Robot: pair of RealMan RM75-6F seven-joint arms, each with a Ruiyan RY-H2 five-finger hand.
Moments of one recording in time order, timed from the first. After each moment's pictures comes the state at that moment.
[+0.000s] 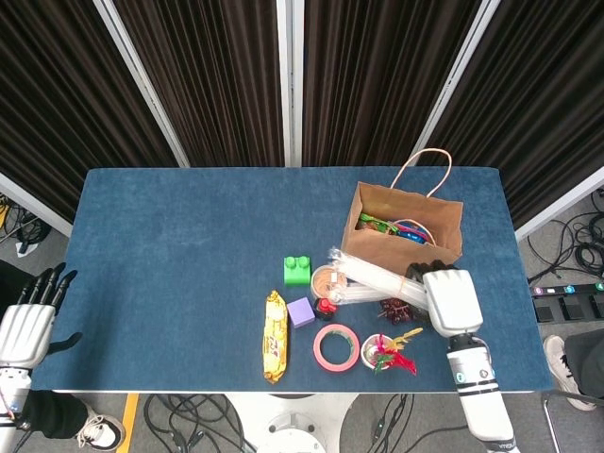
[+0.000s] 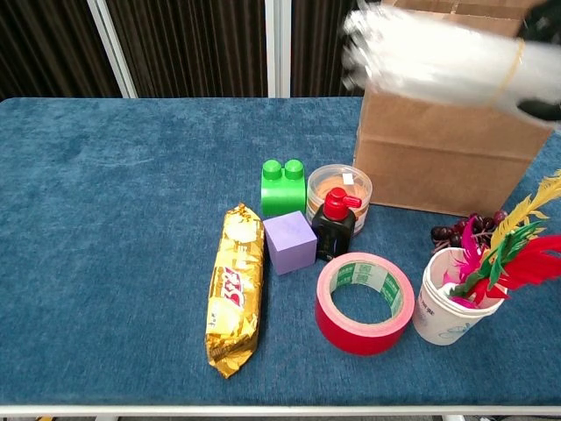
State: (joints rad) left arm -0.11 -1.19 -0.02 -1.46 1.50 1.44 0.05; right arm 0.41 -1.30 0.20 -2.15 -1.18 1.41 -0.80
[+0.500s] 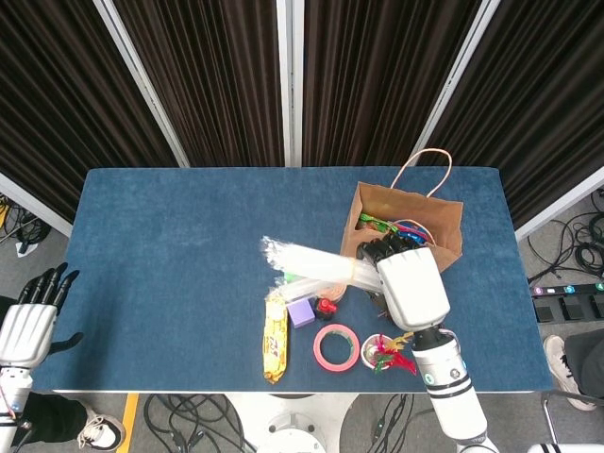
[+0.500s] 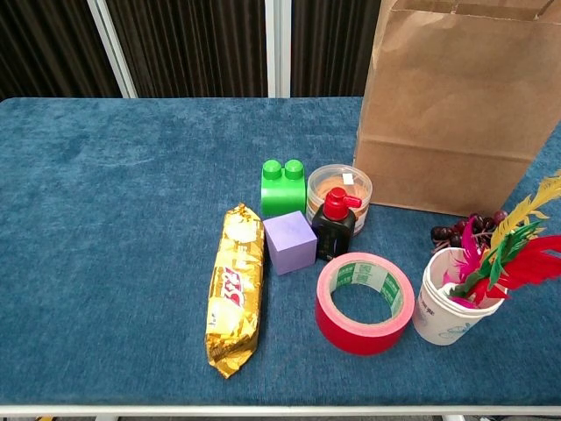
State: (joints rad) left arm -0.11 -1.19 -0.02 -1.46 1.50 1.44 0.06; right arm 0.56 -1.36 0.33 -2.32 -1.25 1.45 -1.01
